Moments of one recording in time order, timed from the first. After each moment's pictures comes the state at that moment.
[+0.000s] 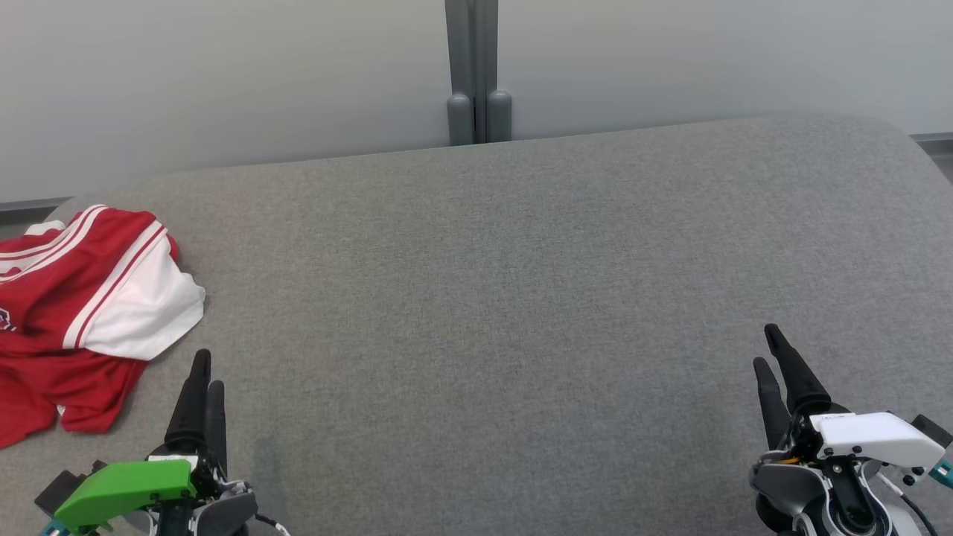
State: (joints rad) left arm -0.07 0.04 0.09 0.27 -1.60 -0.13 0.08; right arm -0.07 -0.04 -0.09 0.27 1.58 0.13 0.08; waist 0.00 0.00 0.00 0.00
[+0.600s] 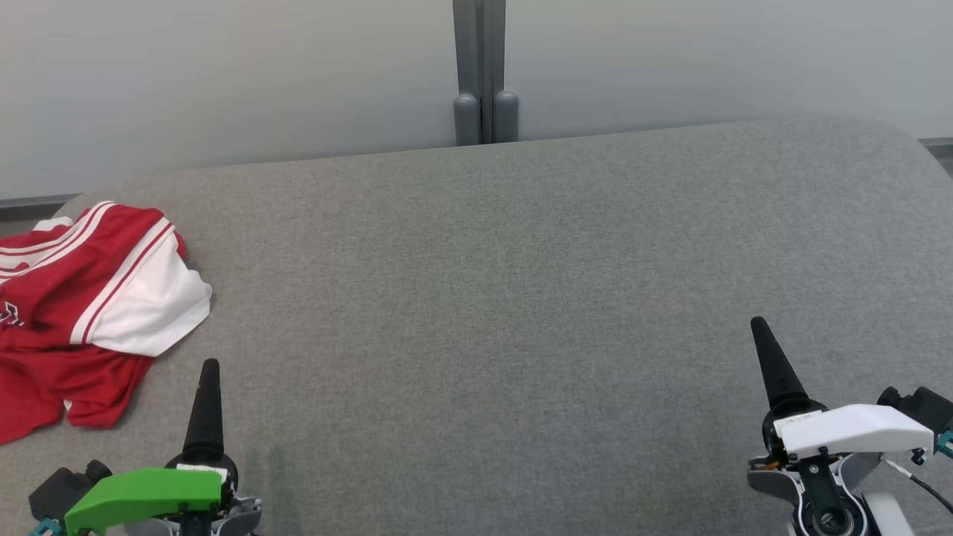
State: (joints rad) left arm -0.04 0.04 0.07 0.23 -1.32 -0.13 0.00; right arm -0.06 -0.04 -0.06 0.22 1.20 0.13 0.00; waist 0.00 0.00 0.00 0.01
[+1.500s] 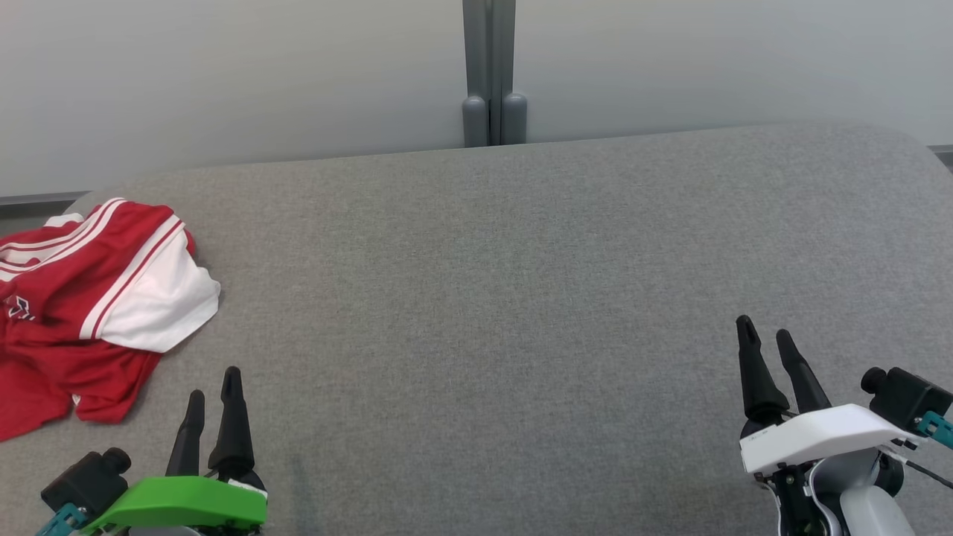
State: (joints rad) left arm 0.01 0.05 0.04 0.19 -0.79 -0.13 -0.09; right arm -0.04 -0.04 -0.03 0.17 0.64 0.13 -0.09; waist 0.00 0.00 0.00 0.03
